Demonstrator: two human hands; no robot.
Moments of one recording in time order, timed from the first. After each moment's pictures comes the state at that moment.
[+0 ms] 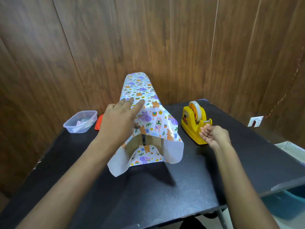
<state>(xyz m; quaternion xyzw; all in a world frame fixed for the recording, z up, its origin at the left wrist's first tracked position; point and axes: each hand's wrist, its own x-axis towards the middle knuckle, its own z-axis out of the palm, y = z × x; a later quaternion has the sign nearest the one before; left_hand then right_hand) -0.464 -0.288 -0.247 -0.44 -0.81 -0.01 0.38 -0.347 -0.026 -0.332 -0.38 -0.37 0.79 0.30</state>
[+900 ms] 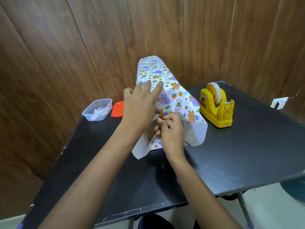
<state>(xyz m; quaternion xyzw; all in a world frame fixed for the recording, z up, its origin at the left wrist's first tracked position) -0.467 -0.286 -0.258 -0.40 -0.82 0.01 0.42 -0.391 -0.230 -0.331 -0.18 -0.60 0.67 0.40</state>
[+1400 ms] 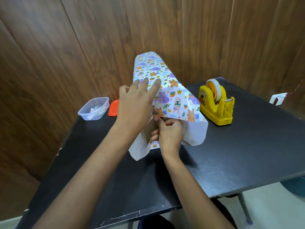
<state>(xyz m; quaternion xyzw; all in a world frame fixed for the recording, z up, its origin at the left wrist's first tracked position) -0.470 -0.287 -0.259 -0.42 -0.80 0.00 0.43 -0.404 -0.230 -0.334 -0.28 -0.51 0.73 0.36</state>
